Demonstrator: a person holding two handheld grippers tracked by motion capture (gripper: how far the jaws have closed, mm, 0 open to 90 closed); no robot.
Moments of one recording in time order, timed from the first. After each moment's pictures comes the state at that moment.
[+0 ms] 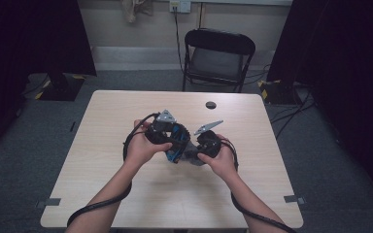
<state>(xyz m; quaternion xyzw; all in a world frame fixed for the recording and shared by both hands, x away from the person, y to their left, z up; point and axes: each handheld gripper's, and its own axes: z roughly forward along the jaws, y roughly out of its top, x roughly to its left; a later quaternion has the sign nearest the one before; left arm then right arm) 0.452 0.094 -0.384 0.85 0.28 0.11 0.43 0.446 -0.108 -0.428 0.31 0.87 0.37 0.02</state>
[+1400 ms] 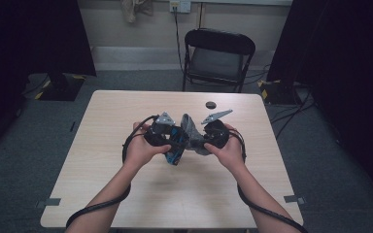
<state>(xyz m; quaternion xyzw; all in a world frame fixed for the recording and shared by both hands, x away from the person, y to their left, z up) 0.450 0.096 -0.393 0.86 0.29 0.10 0.42 0.454 -0.124 -0.390 0.31 0.87 0.39 0.05</state>
